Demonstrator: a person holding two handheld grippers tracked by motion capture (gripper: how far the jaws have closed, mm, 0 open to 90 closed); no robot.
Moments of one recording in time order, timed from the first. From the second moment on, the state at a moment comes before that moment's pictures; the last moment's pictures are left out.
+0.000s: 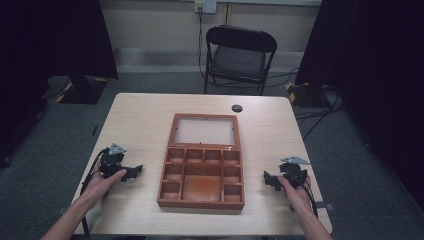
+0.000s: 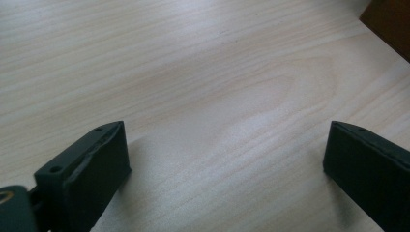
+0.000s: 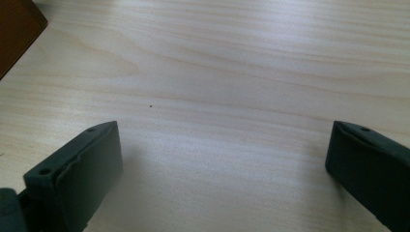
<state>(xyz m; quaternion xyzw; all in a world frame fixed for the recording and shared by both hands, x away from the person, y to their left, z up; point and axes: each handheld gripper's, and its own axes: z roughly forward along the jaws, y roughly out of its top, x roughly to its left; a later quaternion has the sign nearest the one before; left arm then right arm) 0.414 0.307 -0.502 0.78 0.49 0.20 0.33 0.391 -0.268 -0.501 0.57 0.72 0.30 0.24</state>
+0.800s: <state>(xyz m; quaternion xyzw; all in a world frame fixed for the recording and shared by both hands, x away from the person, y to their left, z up) 0.419 0.282 -0.467 0.78 0.47 0.17 0.37 0.401 -0.268 -0.480 0.57 0.73 0.31 0.21</state>
